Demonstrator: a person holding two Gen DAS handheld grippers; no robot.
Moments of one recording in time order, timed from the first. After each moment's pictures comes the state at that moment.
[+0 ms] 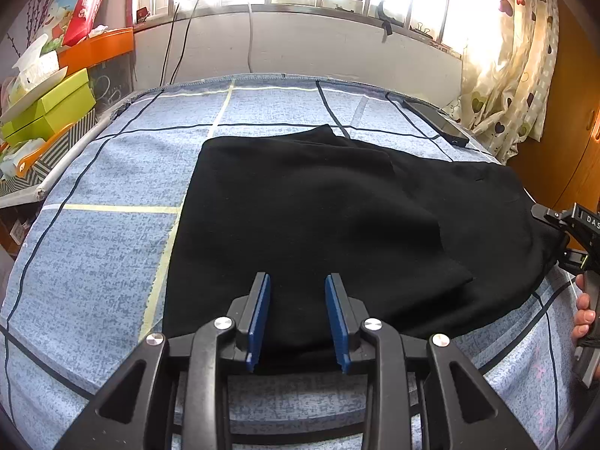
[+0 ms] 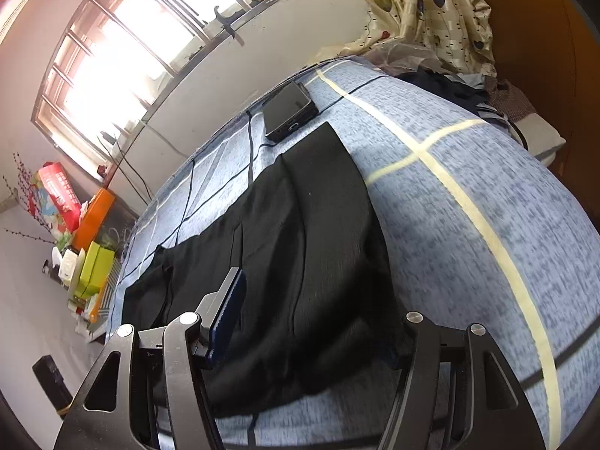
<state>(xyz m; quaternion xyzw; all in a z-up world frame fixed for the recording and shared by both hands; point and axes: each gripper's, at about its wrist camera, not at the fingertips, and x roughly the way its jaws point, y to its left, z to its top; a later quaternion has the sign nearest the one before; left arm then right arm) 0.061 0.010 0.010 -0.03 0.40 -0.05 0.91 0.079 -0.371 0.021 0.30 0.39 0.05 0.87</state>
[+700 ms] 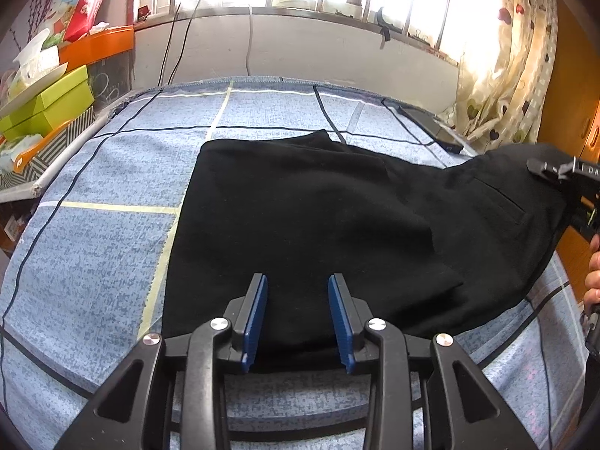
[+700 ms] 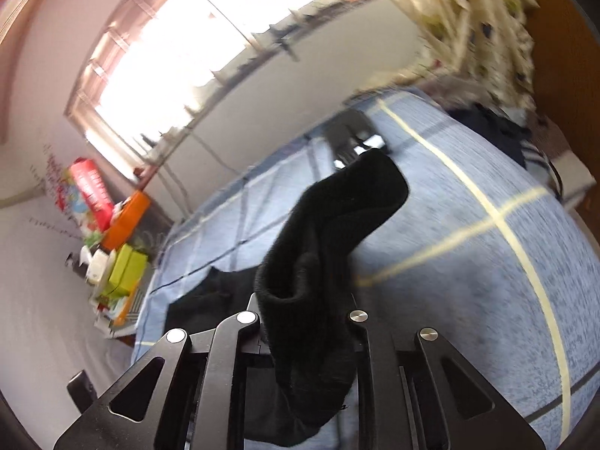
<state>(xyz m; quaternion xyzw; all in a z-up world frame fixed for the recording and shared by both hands) 0.056 0.018 0.015 -0.04 0.40 -0.06 0.91 0.099 -0.330 0.087 0.27 0.35 0.12 0.89</state>
